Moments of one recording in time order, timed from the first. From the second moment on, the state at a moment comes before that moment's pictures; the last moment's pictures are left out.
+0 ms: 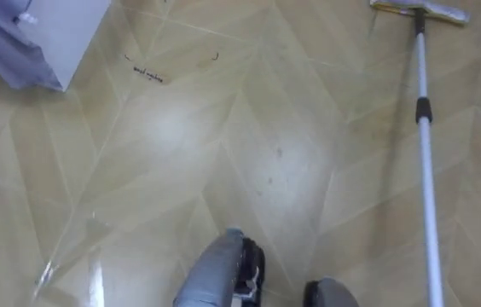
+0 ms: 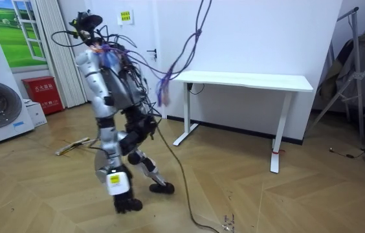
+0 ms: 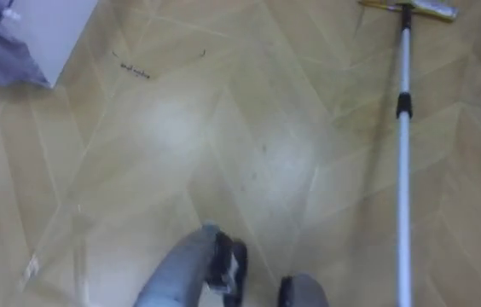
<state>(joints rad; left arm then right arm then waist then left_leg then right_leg) 0.08 0.22 -0.12 1.25 -0.31 0.11 0.11 -0.06 -0.43 0.29 1.52 0.52 0.16 0.03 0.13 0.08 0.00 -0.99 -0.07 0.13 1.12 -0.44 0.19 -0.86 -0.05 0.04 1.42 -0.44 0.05</state>
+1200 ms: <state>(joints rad) 0.16 0.24 -0.16 1.08 -0.31 0.11 0.12 0.00 -0.37 0.29 1.48 0.57 0.18 -0.02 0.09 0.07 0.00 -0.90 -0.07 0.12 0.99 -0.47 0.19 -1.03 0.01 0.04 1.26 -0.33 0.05</state>
